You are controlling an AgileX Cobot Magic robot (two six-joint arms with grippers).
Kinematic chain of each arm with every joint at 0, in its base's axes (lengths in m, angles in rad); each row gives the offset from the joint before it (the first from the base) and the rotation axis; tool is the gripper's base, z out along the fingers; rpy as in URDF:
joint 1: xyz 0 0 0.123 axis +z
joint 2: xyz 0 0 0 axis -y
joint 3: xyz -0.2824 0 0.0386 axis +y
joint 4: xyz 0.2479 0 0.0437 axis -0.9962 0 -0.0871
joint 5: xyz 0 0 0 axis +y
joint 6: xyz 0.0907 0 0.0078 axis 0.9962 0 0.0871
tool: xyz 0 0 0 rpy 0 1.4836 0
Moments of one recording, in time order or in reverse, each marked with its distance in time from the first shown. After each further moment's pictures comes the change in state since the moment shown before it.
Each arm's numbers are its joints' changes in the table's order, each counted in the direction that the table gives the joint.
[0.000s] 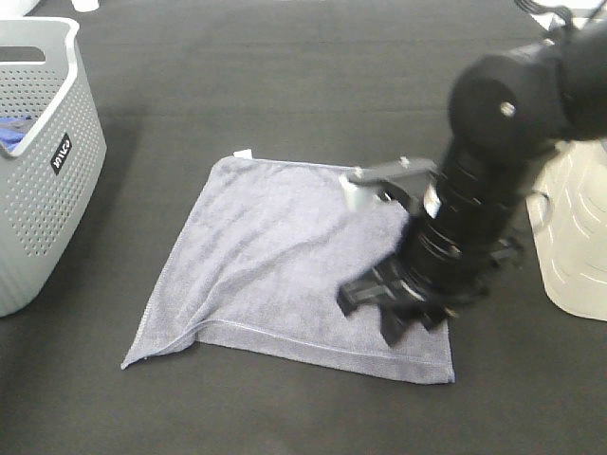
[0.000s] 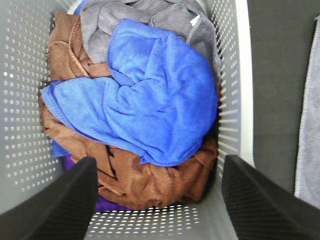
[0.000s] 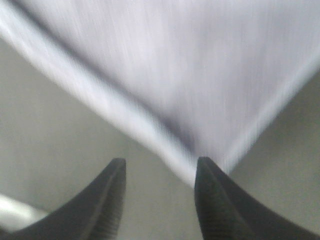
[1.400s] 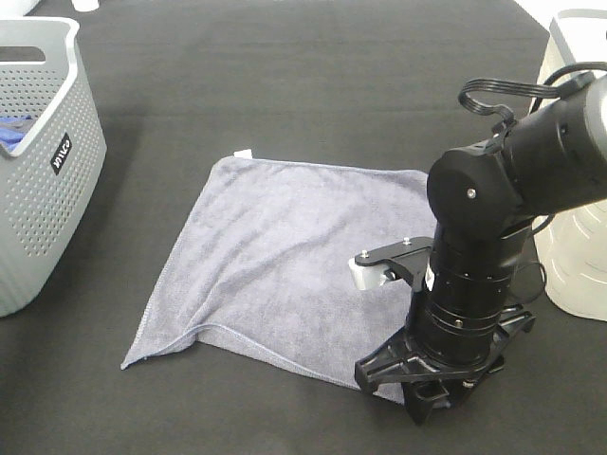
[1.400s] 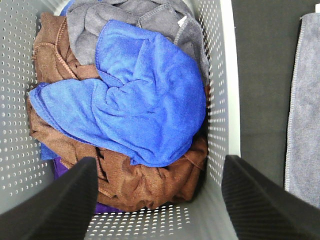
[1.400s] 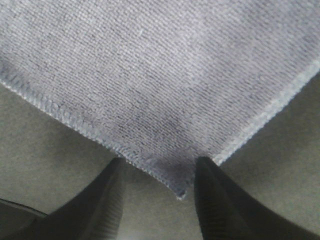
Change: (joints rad) left arm 0.000 0.000 0.000 0.026 0.000 0.015; right arm 0.000 -0.116 0.126 -0.030 -0.030 -0.027
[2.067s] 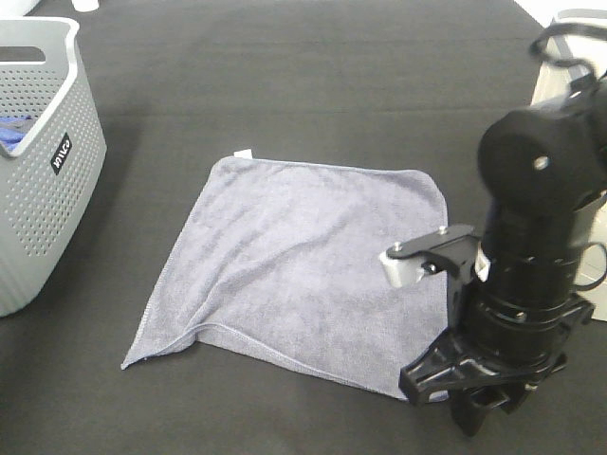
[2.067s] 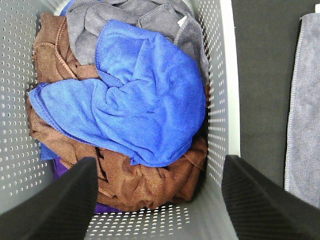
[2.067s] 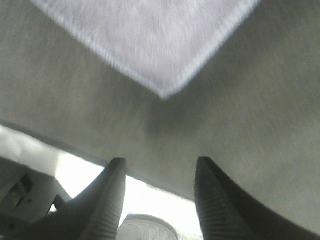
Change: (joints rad) left arm 0.000 0.000 0.000 0.000 0.000 0.000; right arm 0.000 0.195 0.051 0.038 0.184 -0.002
